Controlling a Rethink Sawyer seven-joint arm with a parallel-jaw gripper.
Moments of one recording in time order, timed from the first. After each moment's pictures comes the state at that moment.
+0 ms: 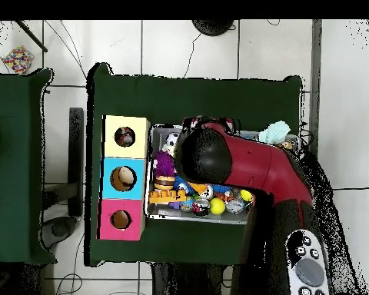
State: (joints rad) arm -0.31 -0.82 0.05 1.56 -0.10 0.45 1.53
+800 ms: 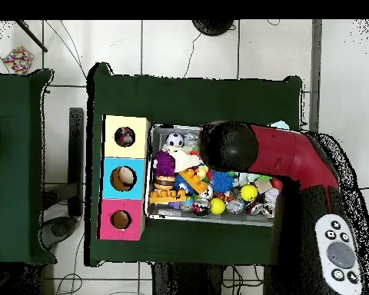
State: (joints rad) arm -0.43 -0.78 0.16 1.47 -0.23 0.72 1.53
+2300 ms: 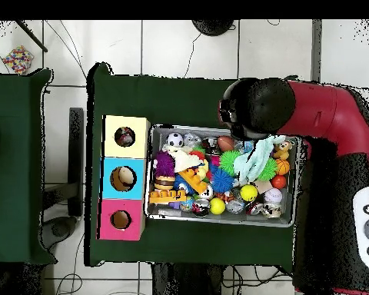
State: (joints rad) arm -0.53 -0.73 0.34 1.20 -0.36 1.03 1.50
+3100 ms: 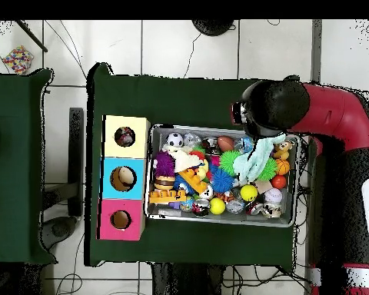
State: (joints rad) arm -0.61 -0.62 0.40 1.16 -0.40 1.03 1.41
